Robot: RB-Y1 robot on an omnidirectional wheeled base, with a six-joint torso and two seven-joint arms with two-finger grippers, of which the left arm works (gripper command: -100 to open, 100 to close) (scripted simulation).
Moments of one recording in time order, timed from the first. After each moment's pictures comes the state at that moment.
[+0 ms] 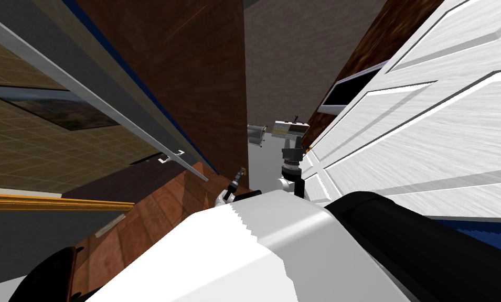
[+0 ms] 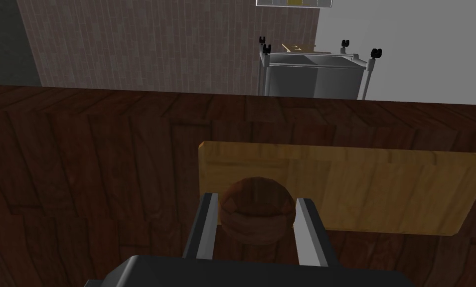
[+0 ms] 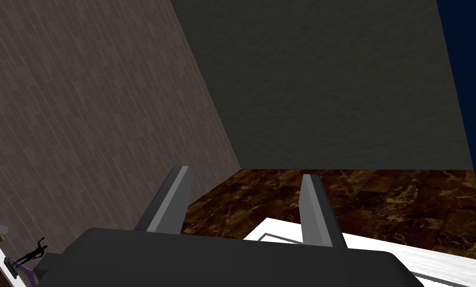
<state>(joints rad) -0.15 0.03 -0.40 -0.66 -0.25 -0.82 0.26</state>
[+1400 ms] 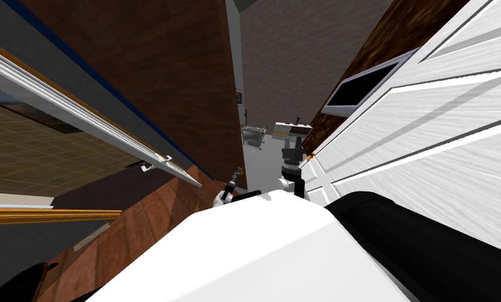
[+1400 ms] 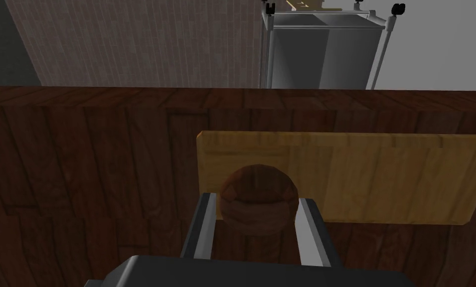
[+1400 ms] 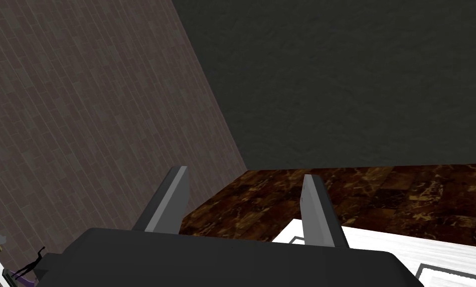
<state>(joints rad) -0.16 0.04 -0.32 -0.63 -0.21 -0.82 0.21</state>
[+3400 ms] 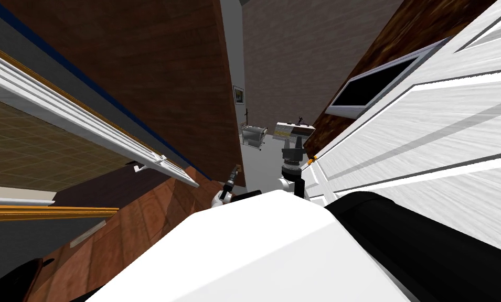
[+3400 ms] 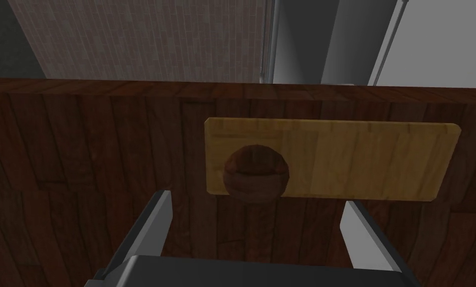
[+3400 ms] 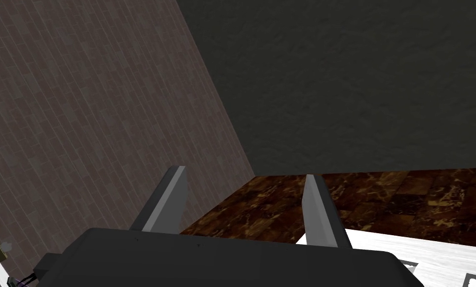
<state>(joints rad) -0.16 0.05 -0.26 -0.64 -0.17 -0.82 0.18</state>
